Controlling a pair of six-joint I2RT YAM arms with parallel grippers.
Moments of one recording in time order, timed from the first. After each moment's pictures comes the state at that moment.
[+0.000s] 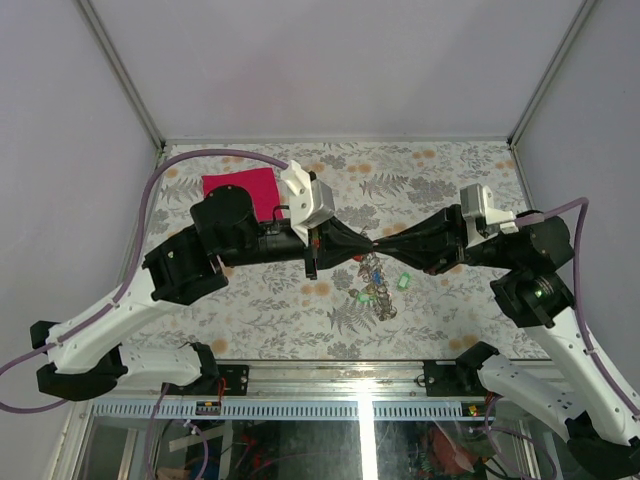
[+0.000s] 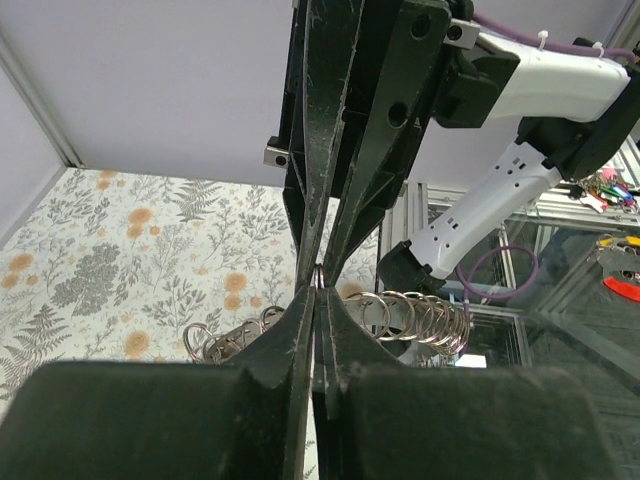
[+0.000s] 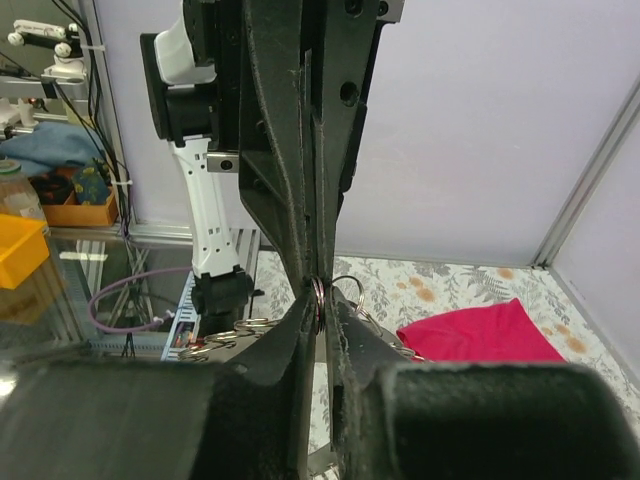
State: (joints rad) left arm -1.09 1.16 1.54 -0.37 0.35 -0.02; right arm 0.59 0.80 1.06 0.14 -0.94 0.20
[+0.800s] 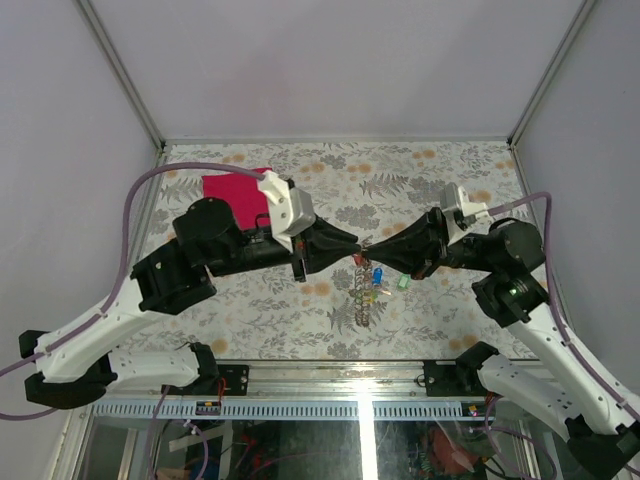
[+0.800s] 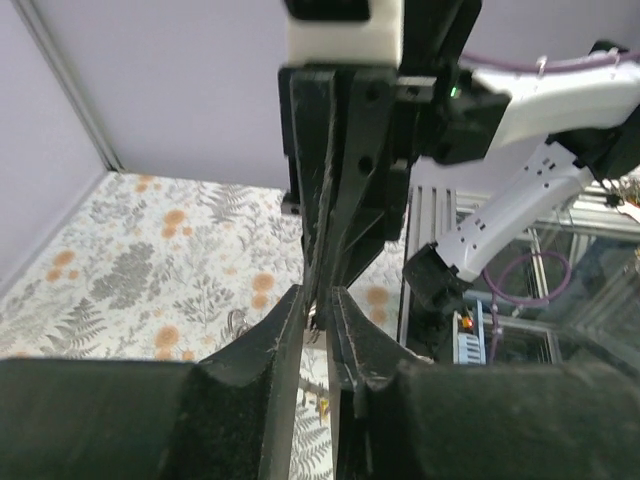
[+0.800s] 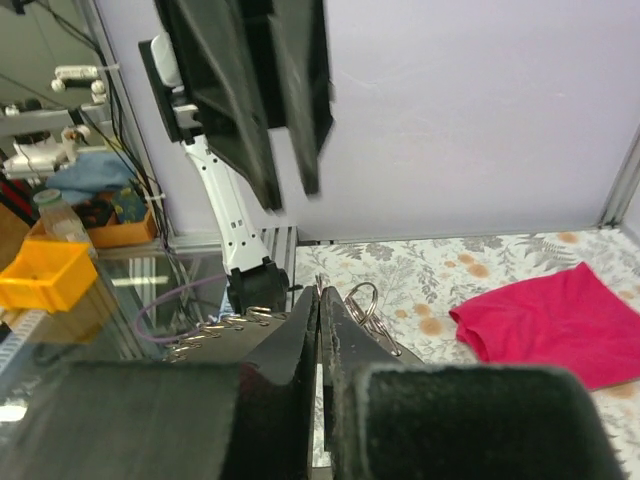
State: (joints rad) left arm -1.09 1.09 1.47 -0.36 0.30 0.01; right arm 0.59 0.78 0.93 0.23 -0.93 0.32
